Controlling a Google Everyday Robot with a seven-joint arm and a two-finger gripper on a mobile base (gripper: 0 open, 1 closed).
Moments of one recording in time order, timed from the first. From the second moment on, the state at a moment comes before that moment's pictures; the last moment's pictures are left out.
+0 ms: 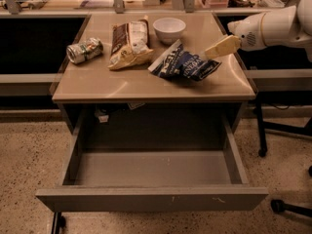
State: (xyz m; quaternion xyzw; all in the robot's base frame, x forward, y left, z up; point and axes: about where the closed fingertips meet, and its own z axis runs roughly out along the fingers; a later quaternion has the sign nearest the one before) arm 0.716 -0.190 0.913 -0.39 0.76 0.20 0.48
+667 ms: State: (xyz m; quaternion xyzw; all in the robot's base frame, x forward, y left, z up) arm 0.701 -0.150 0.901 -0.39 0.74 0.33 0.44
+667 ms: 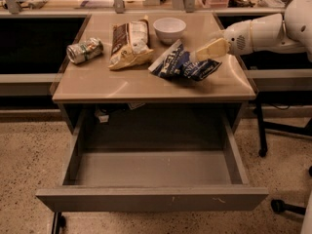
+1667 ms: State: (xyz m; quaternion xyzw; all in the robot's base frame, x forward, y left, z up) arm 0.688 -0.113 0.864 -0.46 0.78 0.22 0.35
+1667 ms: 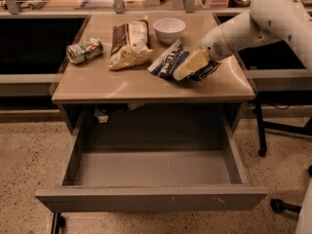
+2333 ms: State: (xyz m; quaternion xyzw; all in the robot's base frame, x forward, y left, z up) arm 0.680 -0.121 0.832 -0.48 0.80 0.18 0.32
